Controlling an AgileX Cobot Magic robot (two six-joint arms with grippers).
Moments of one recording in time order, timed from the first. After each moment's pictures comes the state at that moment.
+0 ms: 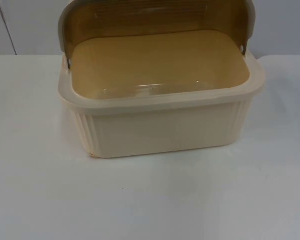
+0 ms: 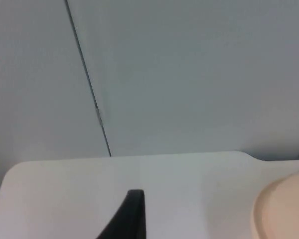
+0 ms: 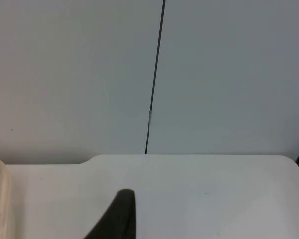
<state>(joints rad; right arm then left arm) 0.01 1.00 -1.28 -0.23 0.75 0.10 -0.07 1.35 -1.31 0.11 0.50 -0.11</state>
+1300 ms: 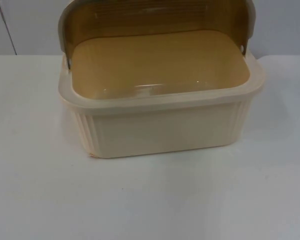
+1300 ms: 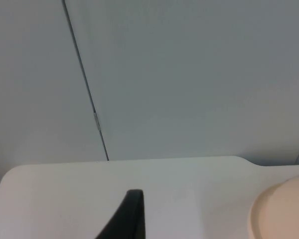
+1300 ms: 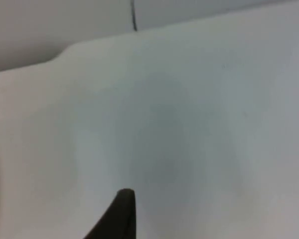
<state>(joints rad) -0.19 1.30 -1.09 -0.04 0.63 0.11 -0.07 1.35 -1.31 0.10 0.49 -0.11</state>
